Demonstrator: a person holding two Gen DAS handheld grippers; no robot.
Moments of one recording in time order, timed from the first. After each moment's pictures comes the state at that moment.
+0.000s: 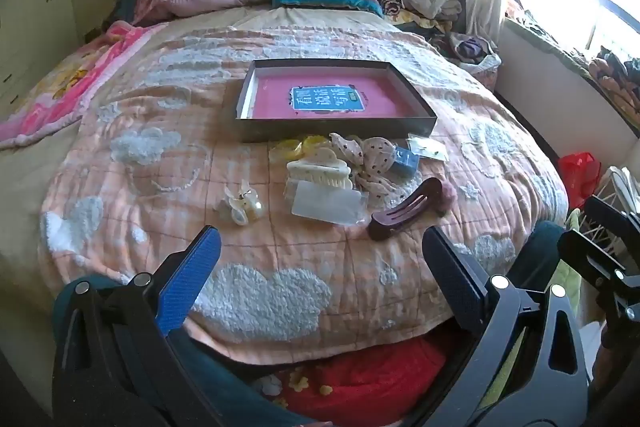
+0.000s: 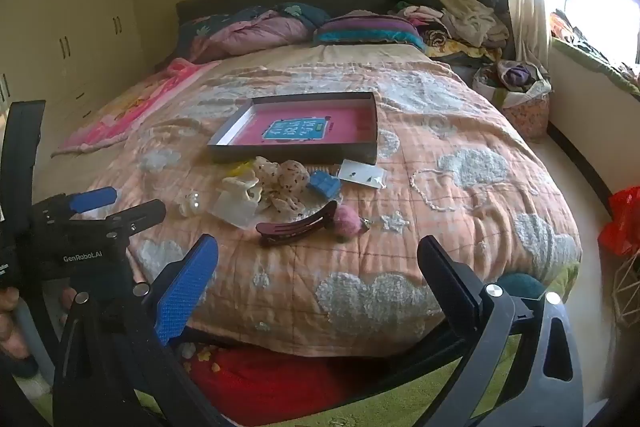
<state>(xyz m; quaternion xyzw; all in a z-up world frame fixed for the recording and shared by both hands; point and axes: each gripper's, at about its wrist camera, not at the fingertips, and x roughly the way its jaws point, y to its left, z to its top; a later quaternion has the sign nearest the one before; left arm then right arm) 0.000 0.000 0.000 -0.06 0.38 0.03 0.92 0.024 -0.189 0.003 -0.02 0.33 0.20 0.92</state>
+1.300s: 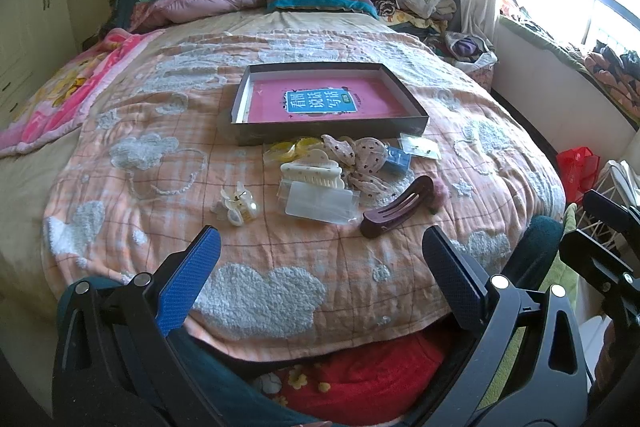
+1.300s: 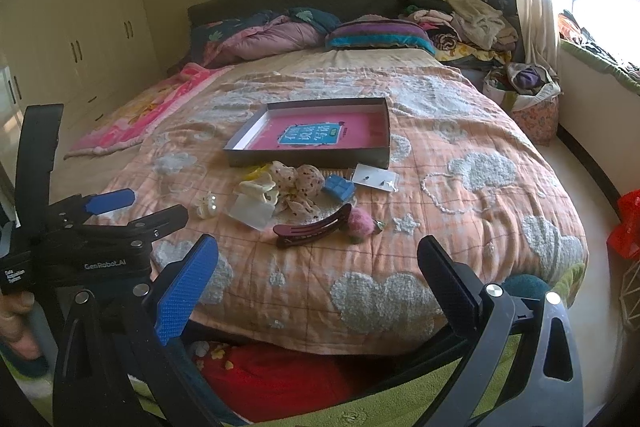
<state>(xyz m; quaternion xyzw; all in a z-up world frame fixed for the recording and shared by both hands) -0.005 -0.012 0.007 -0.04 0.38 0.03 0.92 0.013 -0.188 0.013 -0.01 0.32 0.22 0.92</state>
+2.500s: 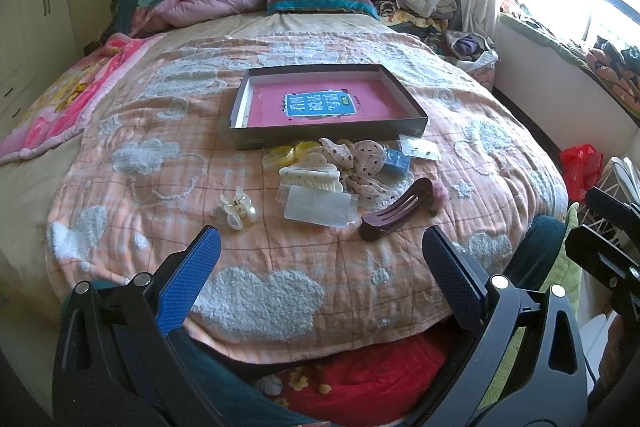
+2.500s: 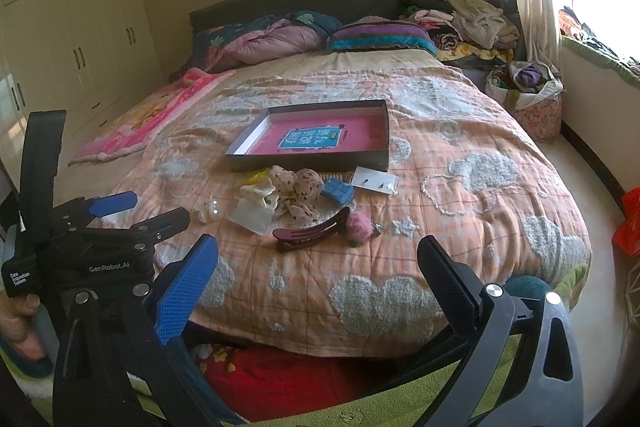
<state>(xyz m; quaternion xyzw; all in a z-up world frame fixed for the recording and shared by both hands) -0.008 -0.013 0.013 -0.04 0.38 0.03 0.93 0.016 -0.189 0.020 0.00 0.32 0.23 0.92</state>
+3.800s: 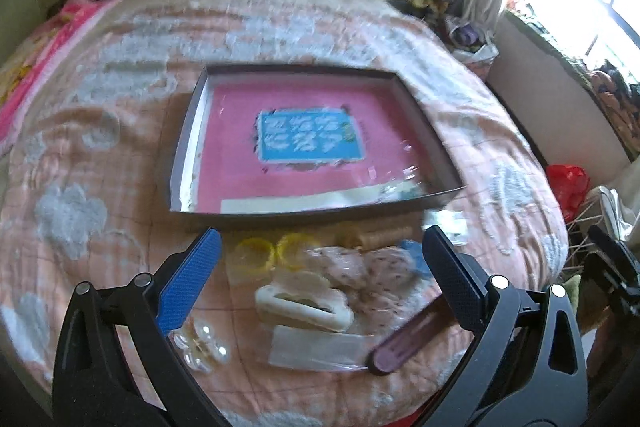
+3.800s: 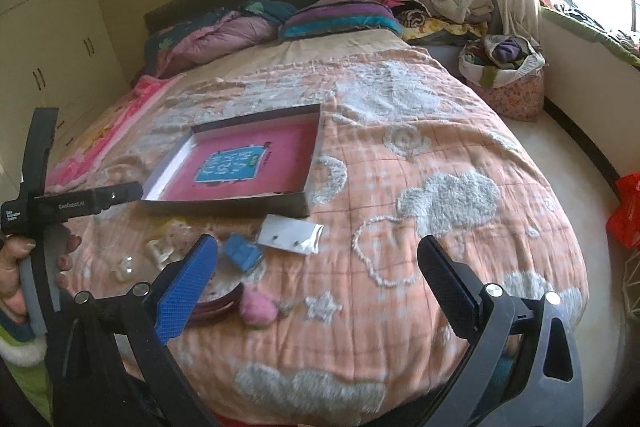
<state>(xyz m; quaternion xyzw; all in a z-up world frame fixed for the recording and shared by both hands) 0.181 0.034 -0.015 -0.10 0.46 -0.02 0.89 0.180 -0.247 -0.012 0.03 0.37 0.18 0.91</state>
